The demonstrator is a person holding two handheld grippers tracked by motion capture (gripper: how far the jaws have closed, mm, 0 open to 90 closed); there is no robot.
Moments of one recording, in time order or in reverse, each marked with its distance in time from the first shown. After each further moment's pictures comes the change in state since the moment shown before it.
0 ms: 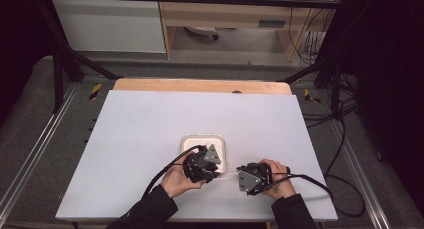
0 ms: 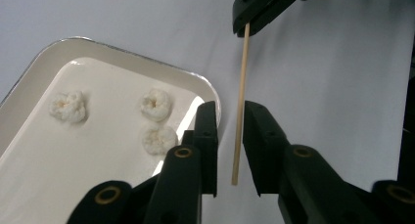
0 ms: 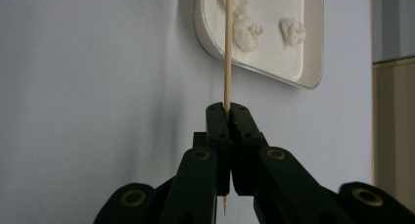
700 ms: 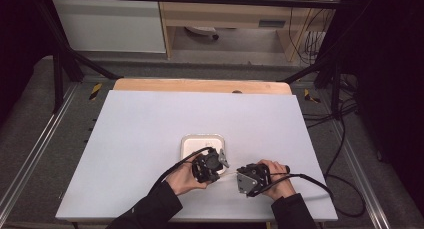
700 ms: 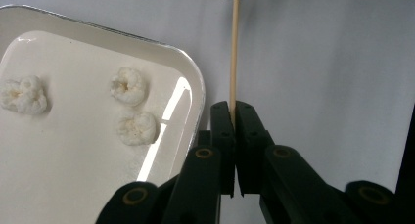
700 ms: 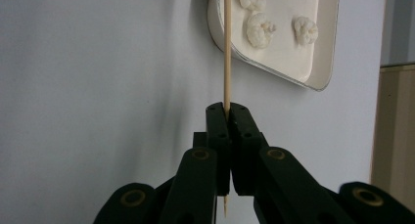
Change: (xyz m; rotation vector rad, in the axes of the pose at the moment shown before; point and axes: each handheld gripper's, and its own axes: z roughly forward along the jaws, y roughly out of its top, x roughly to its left) left arm -0.005 0.015 0.021 0.202 -0.034 0.053; right arm 0.001 0.004 0.001 0.034 0.027 -0.064
